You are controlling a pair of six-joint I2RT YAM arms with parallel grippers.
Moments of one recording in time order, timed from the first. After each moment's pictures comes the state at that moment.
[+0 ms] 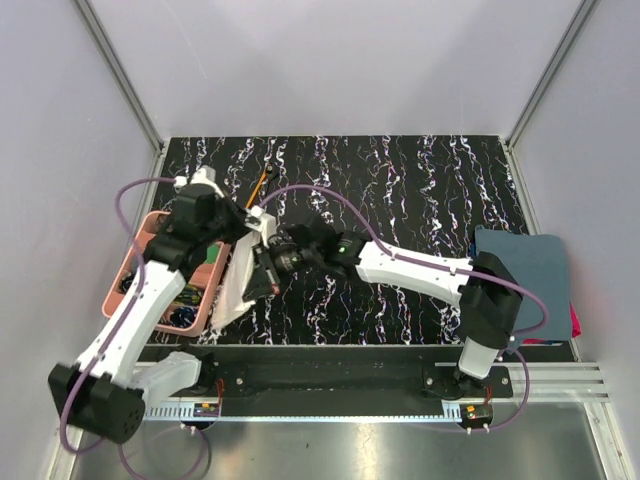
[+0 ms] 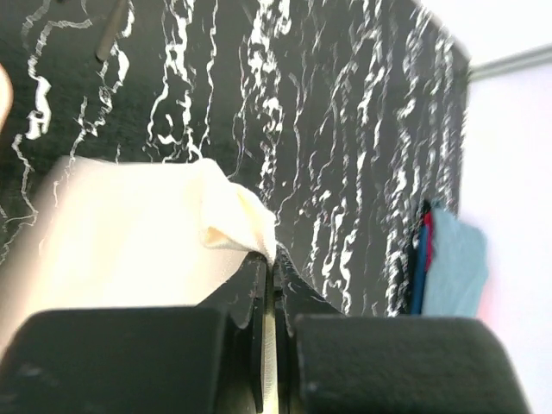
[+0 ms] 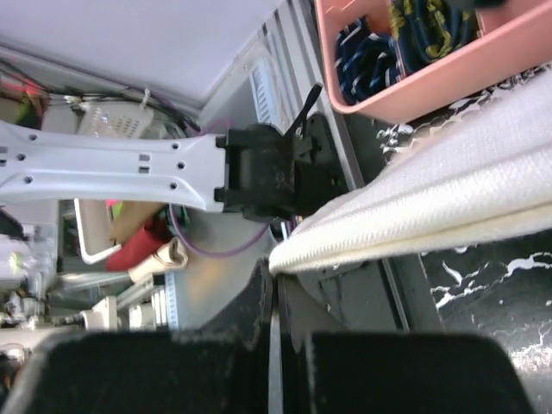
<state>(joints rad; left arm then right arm) -0.28 1.02 0.97 -0.50 0.08 -0.80 1.08 1.77 1.45 -0.15 -0.61 0.61</state>
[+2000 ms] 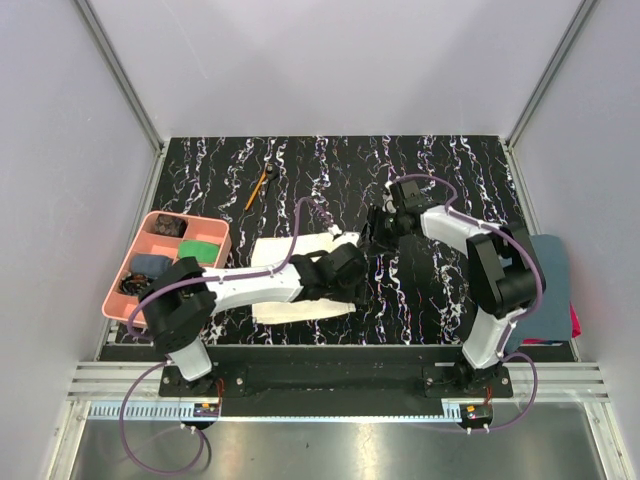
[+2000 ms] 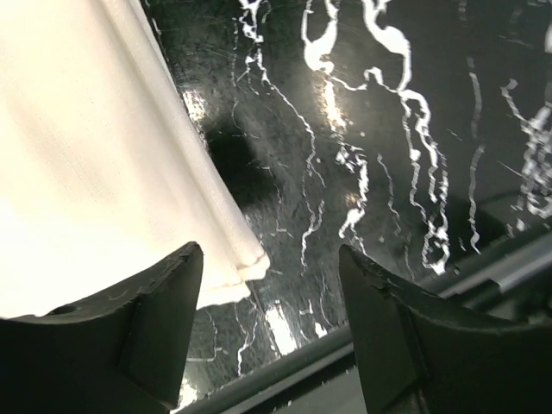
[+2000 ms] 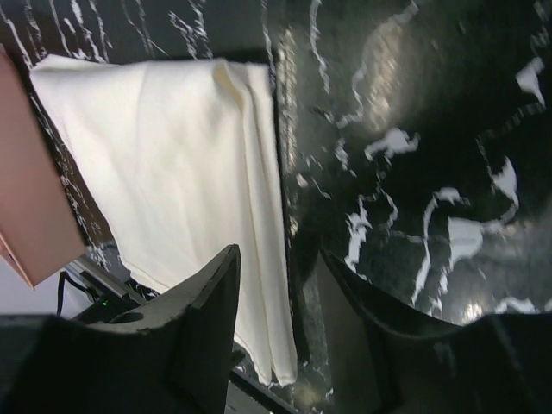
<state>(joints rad) -1.05 1.67 1.05 -0.31 -0.13 -0.81 0.37 1.80 1.11 -0.34 -0.43 0.61</state>
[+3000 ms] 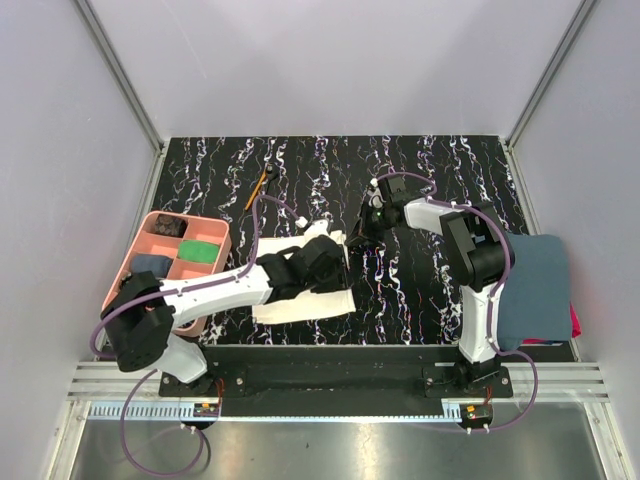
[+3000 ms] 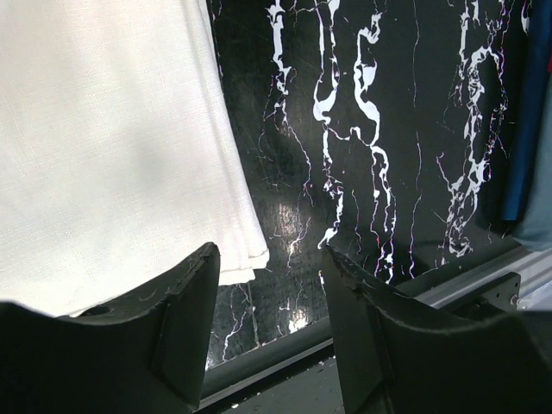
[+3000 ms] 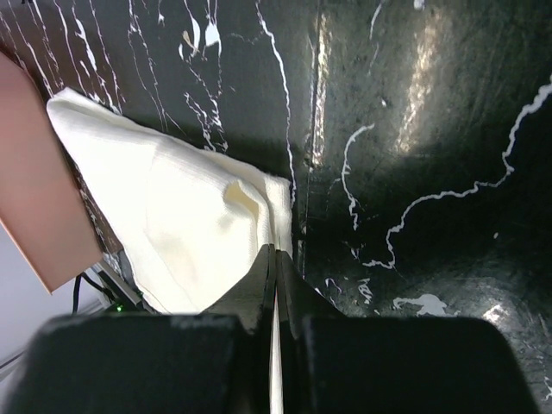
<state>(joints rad) -1.00 1.46 0.94 -0.29 -0.19 -0.97 0.36 2.07 1.29 -0.23 -0.57 0.60</state>
